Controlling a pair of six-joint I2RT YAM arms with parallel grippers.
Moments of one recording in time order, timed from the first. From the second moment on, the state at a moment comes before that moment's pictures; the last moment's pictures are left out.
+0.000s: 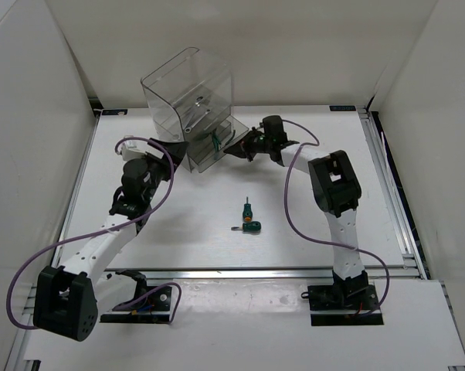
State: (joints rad) left arm -0.28 1.08 0.62 0.35 -0.02 -1.11; right arm 0.43 2.27 1.60 0.15 -0.65 1.35
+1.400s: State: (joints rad) left arm 0.31 2.43 1.71 0.98 0.45 -1.26; right arm 0.23 2.25 1.61 0.04 -0.76 1.20
